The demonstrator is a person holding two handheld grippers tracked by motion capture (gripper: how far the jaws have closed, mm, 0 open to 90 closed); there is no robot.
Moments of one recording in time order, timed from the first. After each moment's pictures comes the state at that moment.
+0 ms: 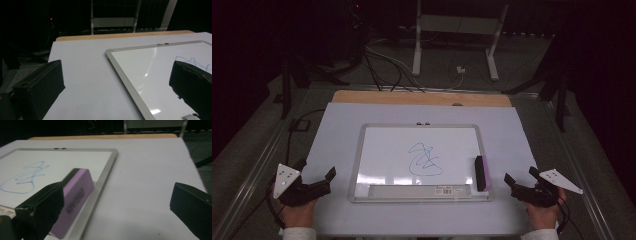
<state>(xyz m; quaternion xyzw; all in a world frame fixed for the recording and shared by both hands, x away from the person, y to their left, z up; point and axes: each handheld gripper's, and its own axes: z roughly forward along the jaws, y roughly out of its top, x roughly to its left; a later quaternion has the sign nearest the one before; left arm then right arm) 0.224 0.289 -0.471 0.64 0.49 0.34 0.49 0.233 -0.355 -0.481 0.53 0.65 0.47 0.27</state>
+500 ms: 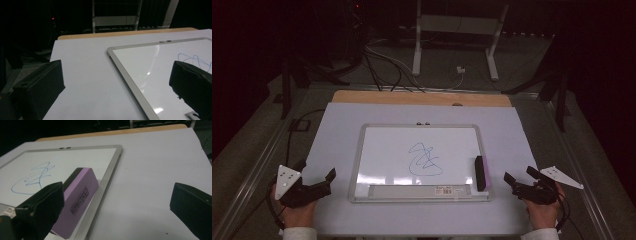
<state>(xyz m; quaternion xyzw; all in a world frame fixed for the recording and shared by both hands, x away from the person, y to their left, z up) 0.222 0.287 -0.474 0.64 0.49 0.34 0.48 0.241 -0.358 -0.481 0.54 0.65 0.48 0.23</state>
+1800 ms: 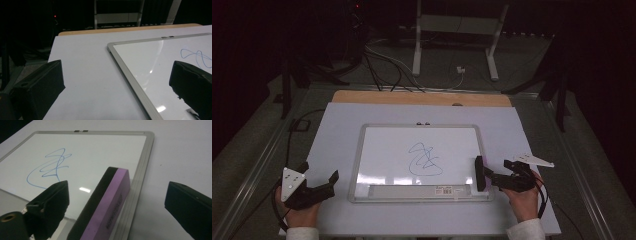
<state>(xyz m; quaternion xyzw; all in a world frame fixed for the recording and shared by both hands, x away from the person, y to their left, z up) 0.220 0.280 -0.482 0.64 0.50 0.35 0.46 0.274 -0.305 -0.468 0.53 0.71 0.43 0.16</state>
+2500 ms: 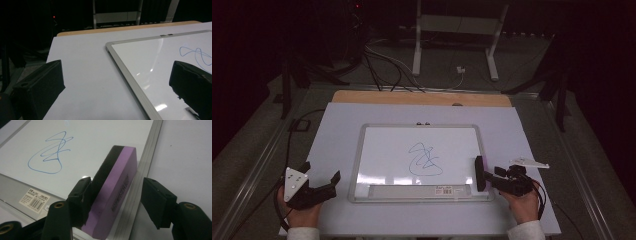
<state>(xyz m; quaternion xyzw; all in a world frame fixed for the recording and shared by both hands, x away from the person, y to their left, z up) 0.220 0.276 -0.483 0.65 0.49 0.35 0.46 0.270 -0.303 -0.478 0.54 0.73 0.40 0.12</state>
